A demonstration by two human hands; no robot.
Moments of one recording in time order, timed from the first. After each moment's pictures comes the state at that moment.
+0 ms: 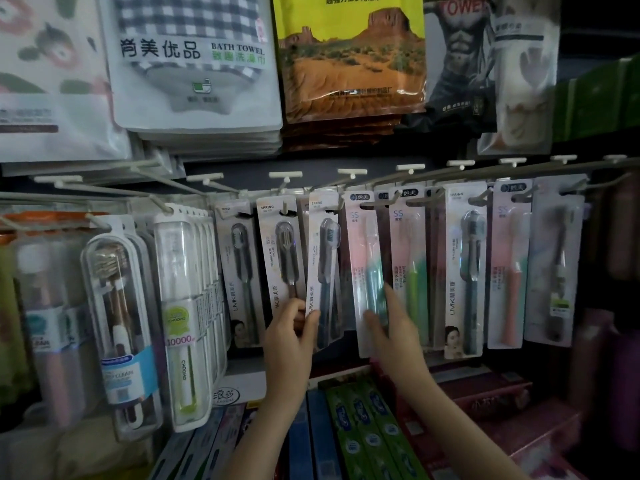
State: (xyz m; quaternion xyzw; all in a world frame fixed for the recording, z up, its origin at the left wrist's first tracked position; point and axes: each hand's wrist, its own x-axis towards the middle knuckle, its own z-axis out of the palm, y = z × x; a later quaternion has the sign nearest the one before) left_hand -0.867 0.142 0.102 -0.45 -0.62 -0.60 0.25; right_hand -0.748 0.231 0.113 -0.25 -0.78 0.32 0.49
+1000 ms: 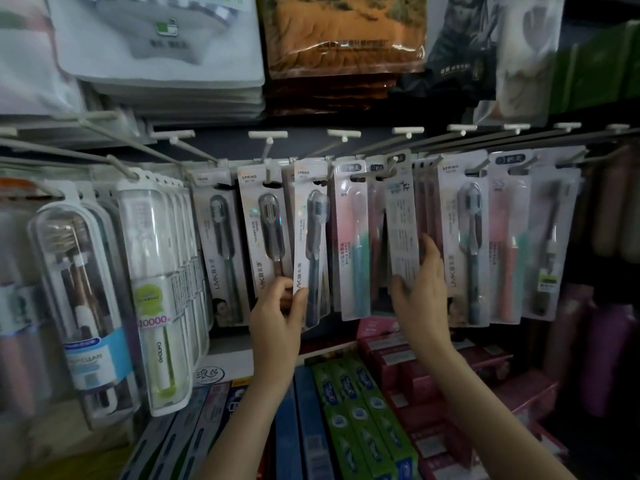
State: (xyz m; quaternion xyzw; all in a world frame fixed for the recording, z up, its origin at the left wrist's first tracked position) left_hand -0.867 0.145 0.099 -0.45 -0.61 -0.61 0.23; right_hand -0.721 0.250 0.131 -0.29 -0.73 0.24 0.57
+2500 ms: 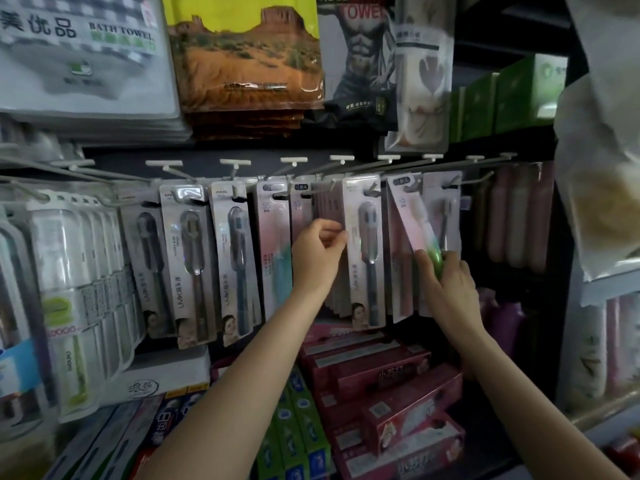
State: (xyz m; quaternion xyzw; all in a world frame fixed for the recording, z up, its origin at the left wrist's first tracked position) left_hand -0.737 0.229 0.204 -0.50 -0.58 -0.64 0.06; right_hand -0.587 0.318 0.149 -0.40 -0.71 0.16 0.56
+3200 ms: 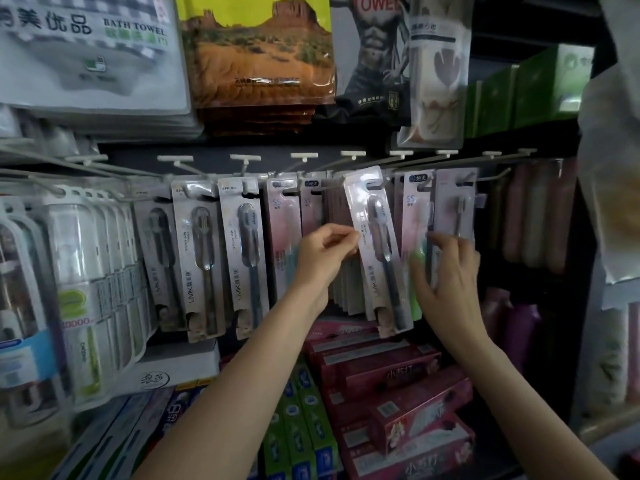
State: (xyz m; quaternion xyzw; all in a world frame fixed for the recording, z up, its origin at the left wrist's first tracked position) left_hand -0.738 0.218 0.200 -0.46 -0.51 -0.71 -0.16; right_hand -0.596 0.289 0.154 -0.27 -0.74 0.03 0.61
